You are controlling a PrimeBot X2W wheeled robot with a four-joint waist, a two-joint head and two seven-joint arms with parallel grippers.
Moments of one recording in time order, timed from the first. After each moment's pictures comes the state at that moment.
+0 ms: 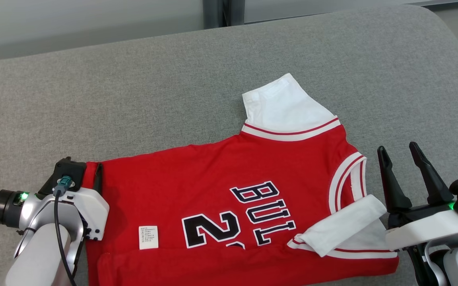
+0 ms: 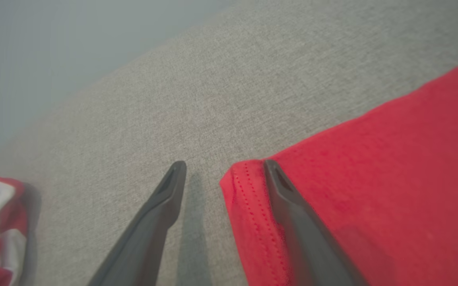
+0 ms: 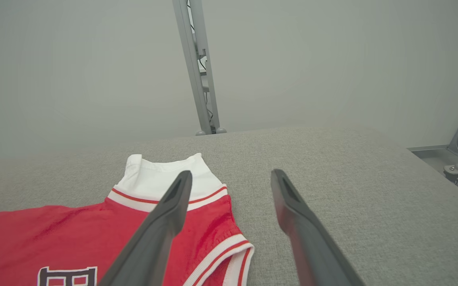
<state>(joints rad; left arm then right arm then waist) -0.41 0.34 -0.38 0.57 -0.22 0.16 0.04 -0.14 -0.19 0.12 0.08 0.36 0.13 -0.18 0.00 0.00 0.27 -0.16</state>
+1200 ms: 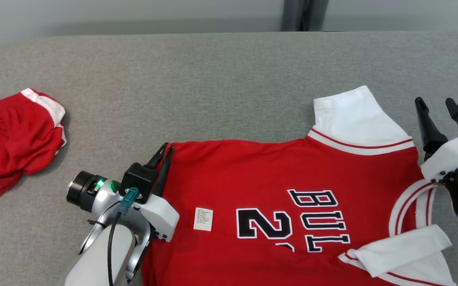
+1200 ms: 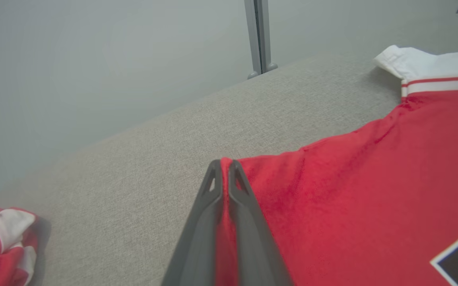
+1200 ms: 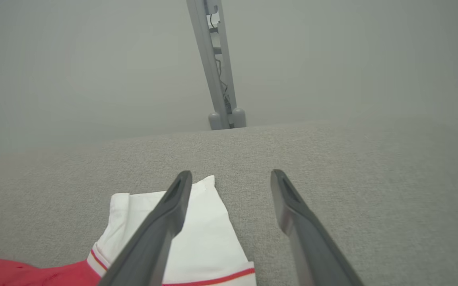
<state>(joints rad) -0.40 0.23 -0.52 0.36 -0.21 0.12 -0.11 -0.47 -0.27 0.03 0.37 0.44 0.13 0.10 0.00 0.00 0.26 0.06</state>
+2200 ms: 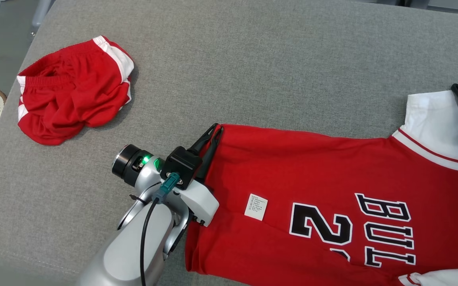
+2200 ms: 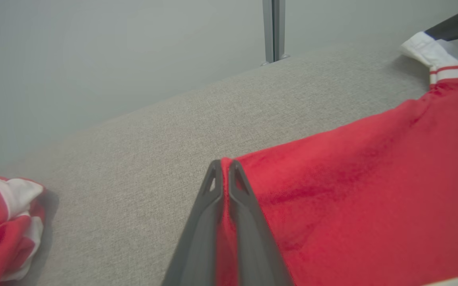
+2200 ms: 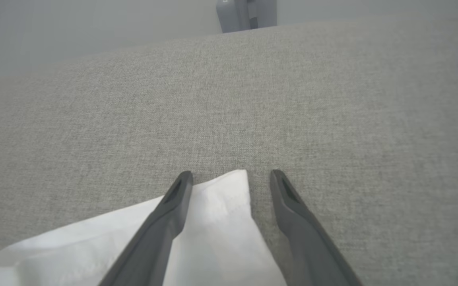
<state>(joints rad) -0.54 0.11 -0.62 0.46 -0.22 0.06 -0.21 -0.85 -0.43 0.19 0.91 0.61 0.13 0.27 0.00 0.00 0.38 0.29</state>
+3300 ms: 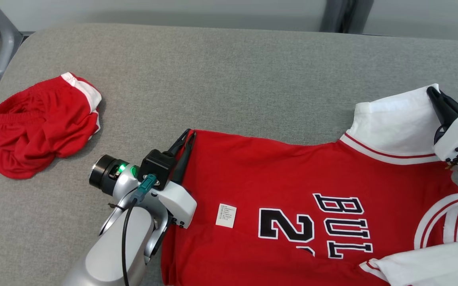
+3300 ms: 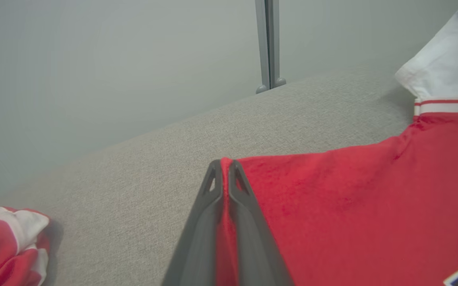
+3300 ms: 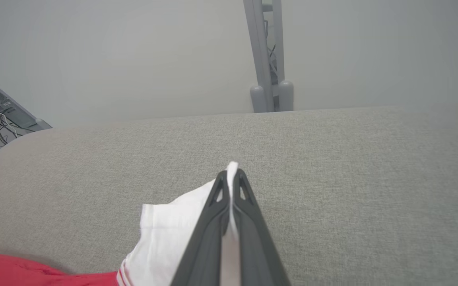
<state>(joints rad) -0.53 0.15 -0.61 0.52 -0.27 0.09 -0.22 -0.72 -0.51 0.47 0.64 0.89 0.13 0.07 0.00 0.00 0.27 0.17</state>
